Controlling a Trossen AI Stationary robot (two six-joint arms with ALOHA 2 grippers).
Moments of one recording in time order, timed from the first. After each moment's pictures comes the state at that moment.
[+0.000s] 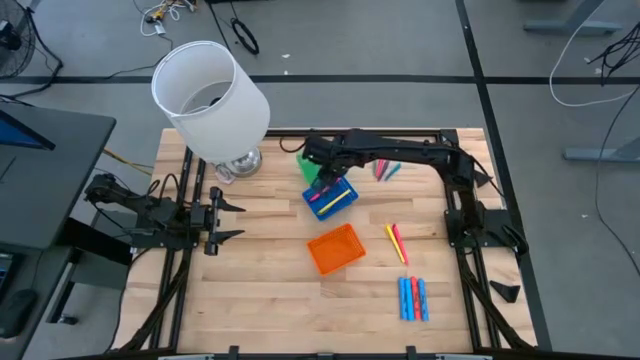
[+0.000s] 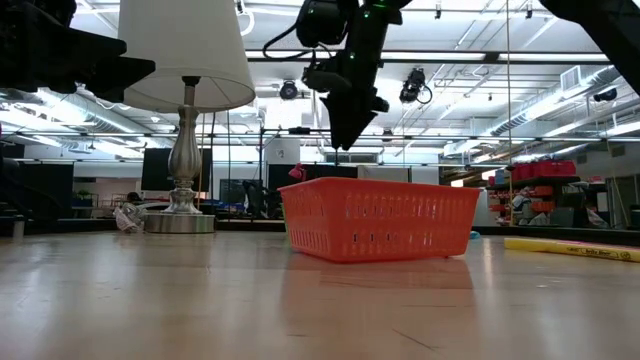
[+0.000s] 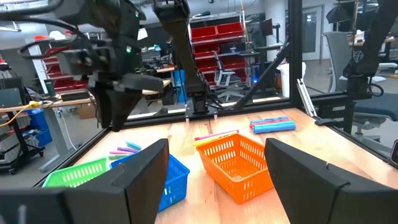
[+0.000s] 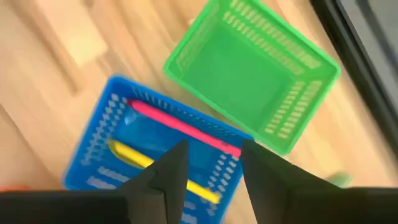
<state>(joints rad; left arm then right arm) -0.42 0.01 0.01 0.10 -0.43 0.14 -0.23 2.05 1.93 -1.14 0.19 0.35</state>
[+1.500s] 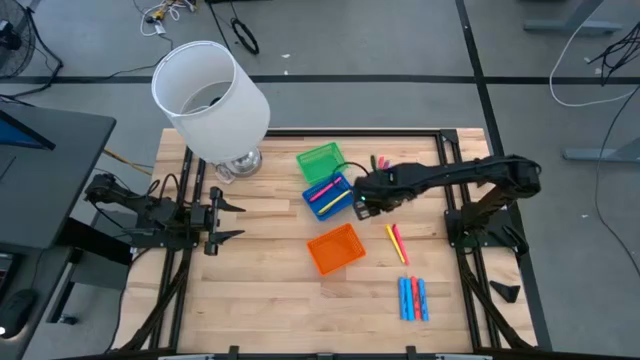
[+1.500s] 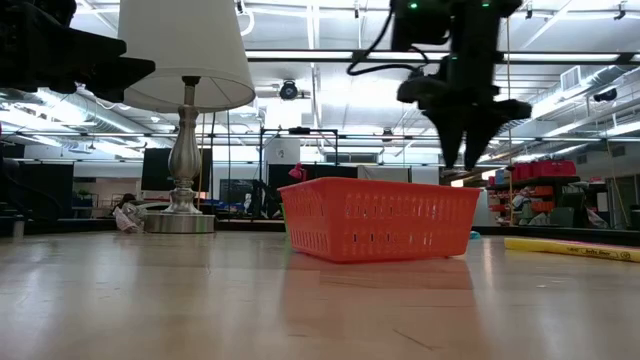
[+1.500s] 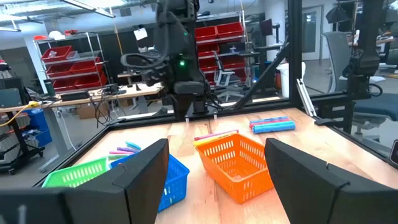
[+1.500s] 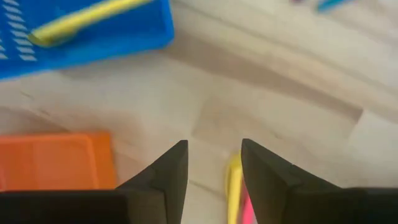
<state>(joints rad) -0.42 0.01 0.01 0.10 -0.43 0.14 -0.05 1.56 1.15 -1.04 0.13 1.12</state>
